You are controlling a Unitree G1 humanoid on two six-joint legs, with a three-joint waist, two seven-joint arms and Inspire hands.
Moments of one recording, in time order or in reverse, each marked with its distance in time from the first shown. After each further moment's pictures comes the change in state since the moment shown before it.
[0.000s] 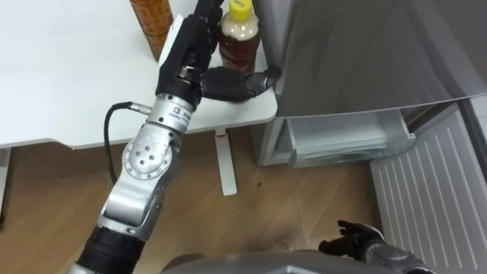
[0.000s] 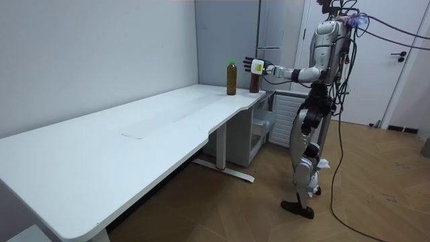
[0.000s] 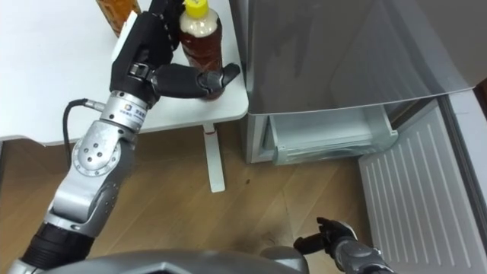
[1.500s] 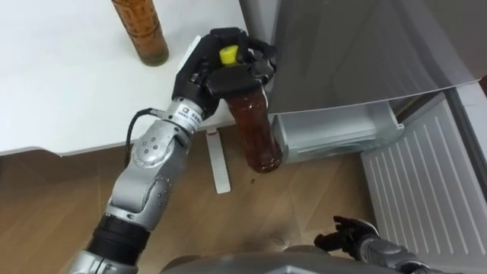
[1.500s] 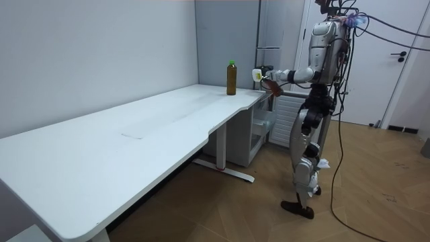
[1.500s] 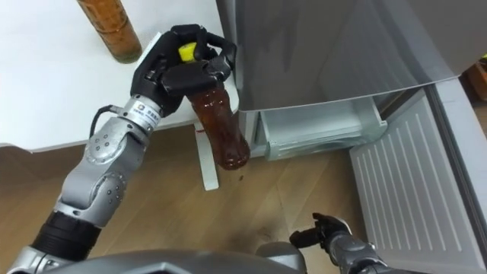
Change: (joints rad) left arm -0.043 -0.015 -0.023 0.109 -0.320 0.128 -0.117; right arm -0.029 0.031 -0.020 -0.011 -0.011 0.032 -0.021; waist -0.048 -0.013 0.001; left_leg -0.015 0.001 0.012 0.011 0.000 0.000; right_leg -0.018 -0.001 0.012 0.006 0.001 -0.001
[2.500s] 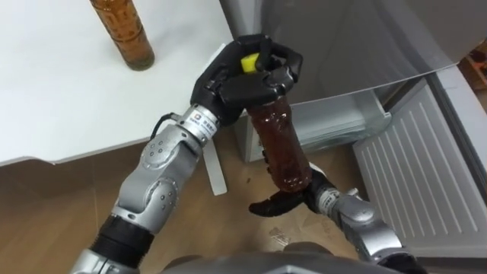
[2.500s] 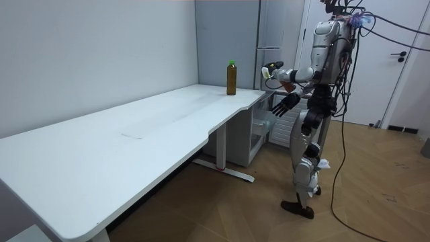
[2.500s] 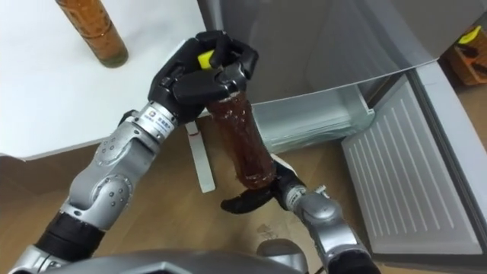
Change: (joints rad) left arm -0.002 0.022 -0.082 0.007 -0.147 0.000 -0.158; right arm 0.188 0.016 0.110 -0.829 -0.063 0.036 0.324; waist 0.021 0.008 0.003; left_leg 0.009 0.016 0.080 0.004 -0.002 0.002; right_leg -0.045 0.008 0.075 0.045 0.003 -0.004
